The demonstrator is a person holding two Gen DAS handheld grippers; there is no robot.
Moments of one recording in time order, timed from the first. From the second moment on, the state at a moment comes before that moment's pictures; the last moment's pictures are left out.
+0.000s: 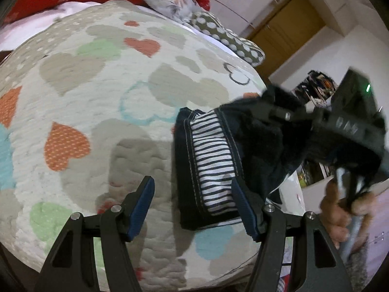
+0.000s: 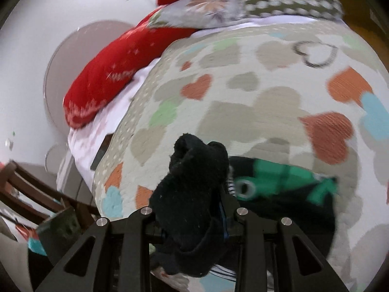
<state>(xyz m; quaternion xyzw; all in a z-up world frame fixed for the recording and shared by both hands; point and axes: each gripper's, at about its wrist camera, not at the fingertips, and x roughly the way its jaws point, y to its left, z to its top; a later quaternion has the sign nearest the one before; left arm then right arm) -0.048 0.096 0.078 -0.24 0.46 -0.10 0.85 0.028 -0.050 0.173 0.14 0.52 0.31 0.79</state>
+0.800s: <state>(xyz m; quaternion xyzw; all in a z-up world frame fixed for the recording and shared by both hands) -0.038 0.006 0.067 -0.12 0.50 -0.13 0.85 0.024 -0.163 0.110 0.42 0.49 0.34 0.69</state>
